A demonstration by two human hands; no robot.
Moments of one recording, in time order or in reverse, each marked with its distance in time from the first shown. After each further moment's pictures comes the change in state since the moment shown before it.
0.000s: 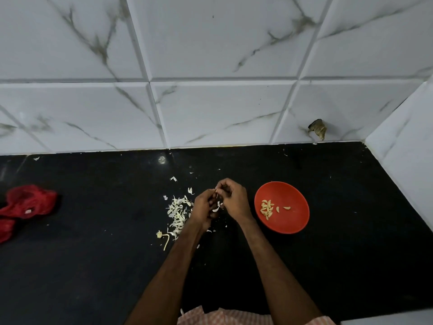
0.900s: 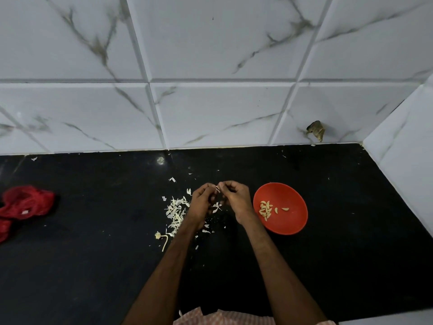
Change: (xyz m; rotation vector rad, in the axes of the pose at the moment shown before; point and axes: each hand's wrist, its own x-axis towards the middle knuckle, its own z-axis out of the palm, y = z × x) left_hand 0.006 0.006 -0.006 0.190 -0.039 0.193; right_hand -0.001 -0.008 -0.006 0.424 0.015 0.241
